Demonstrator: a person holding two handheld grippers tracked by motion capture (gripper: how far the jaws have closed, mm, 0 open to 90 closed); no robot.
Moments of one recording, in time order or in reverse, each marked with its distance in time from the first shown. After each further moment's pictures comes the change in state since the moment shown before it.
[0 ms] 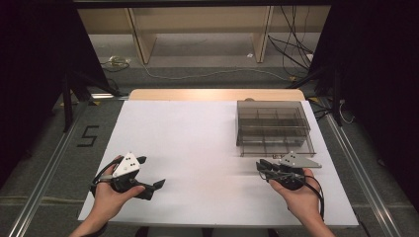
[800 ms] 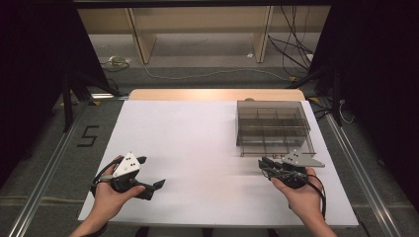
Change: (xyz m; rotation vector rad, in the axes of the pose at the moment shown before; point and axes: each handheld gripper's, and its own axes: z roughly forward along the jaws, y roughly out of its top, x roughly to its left) left arm 0.000 0.000 0.000 0.001 0.000 0.001; right arm -0.004 0.003 -0.003 -0.020 -0.015 0.012
